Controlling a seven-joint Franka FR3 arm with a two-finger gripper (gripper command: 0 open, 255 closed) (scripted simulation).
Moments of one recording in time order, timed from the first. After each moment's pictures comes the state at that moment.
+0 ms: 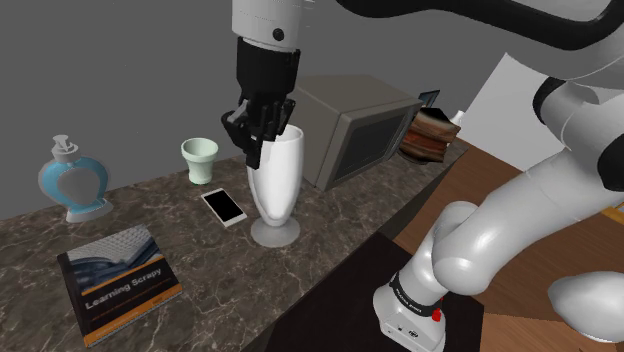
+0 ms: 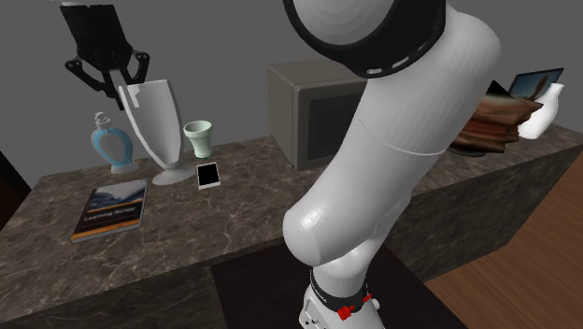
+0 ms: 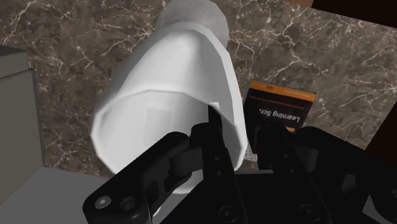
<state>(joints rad) 0.11 -0.26 0.49 -1.81 0.13 1.54 0.45</state>
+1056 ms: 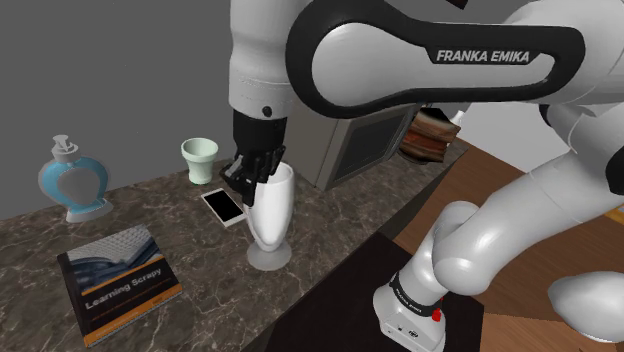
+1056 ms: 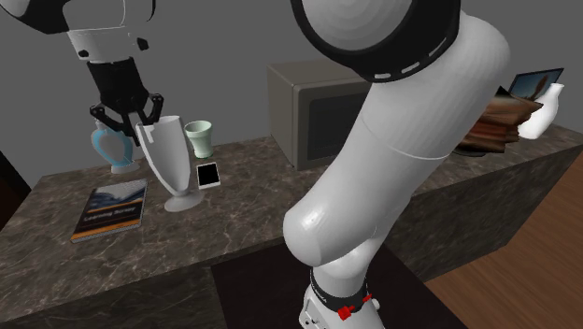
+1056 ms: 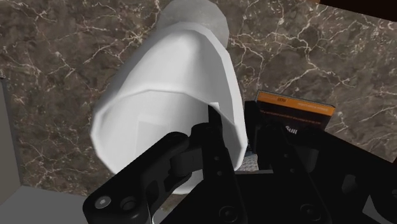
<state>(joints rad) 0.12 -0.28 0.50 -2.05 0.15 1.76 0.43</state>
